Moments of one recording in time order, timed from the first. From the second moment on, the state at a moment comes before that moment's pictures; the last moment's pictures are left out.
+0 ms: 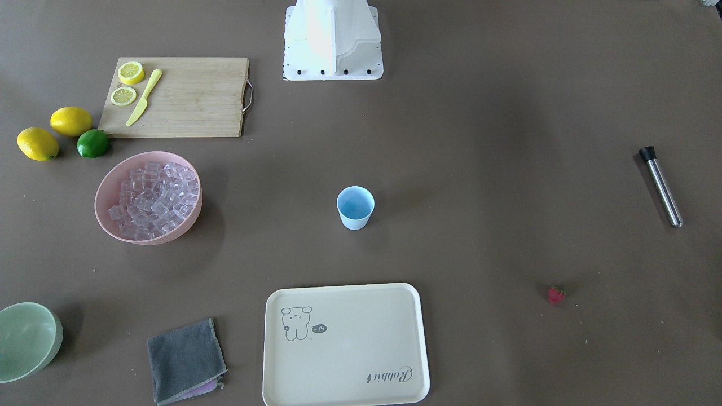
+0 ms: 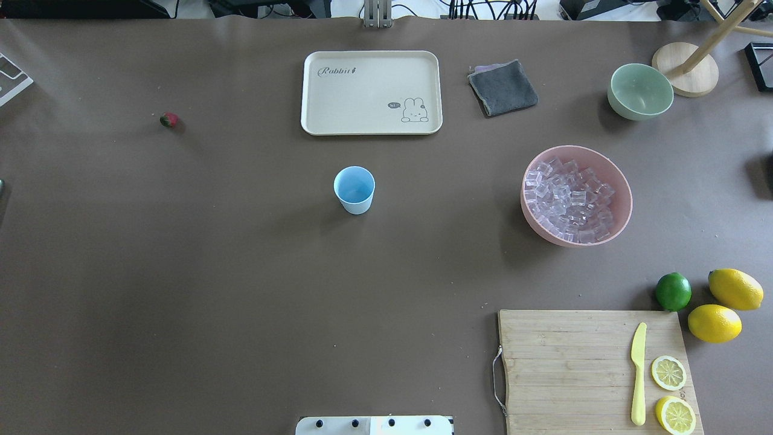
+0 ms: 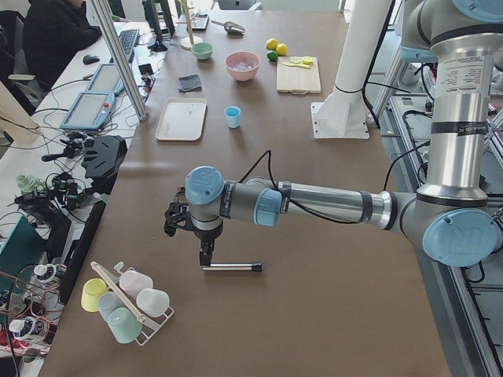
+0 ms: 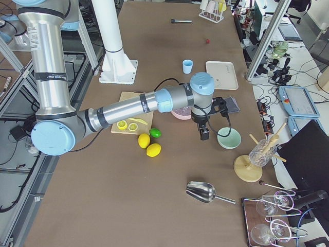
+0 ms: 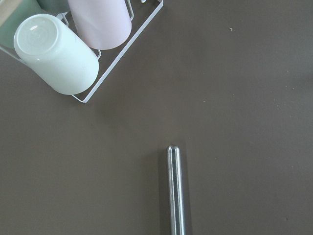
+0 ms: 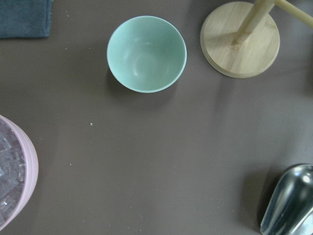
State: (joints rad) left arm -1.56 -1.56 -1.68 -1.64 -2.36 -0.12; right arm 1.44 -1.44 1.82 -1.62 2.35 0.03
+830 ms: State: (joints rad) left arm -1.56 -1.58 -1.68 -1.64 -2.37 -0.11; right arm 1.20 -1.29 1.87 -1.60 2.18 0.42
